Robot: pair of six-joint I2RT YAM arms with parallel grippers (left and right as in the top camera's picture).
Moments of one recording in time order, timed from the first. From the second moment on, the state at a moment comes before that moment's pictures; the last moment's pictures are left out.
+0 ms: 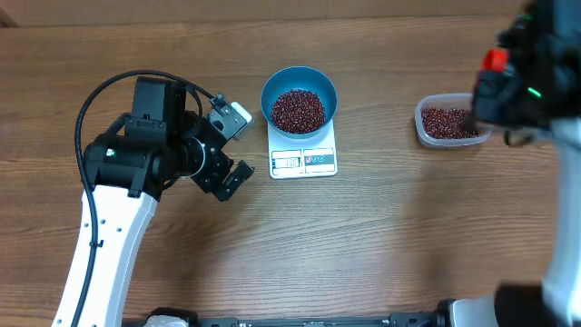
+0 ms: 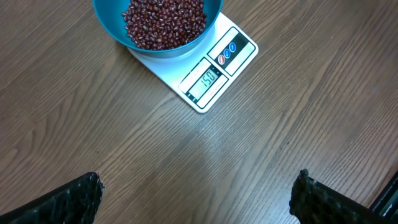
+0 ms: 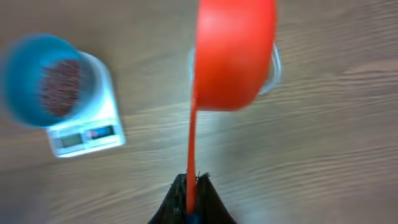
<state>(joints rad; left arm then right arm) -0.17 1.33 1.39 -1.15 0.35 0.53 -0.03 1.59 2.11 -1.64 0.00 0.17</state>
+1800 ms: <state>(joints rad) -0.17 1.33 1.39 -1.15 0.35 0.53 -0.14 1.00 0.77 -1.06 -0.84 0.25</state>
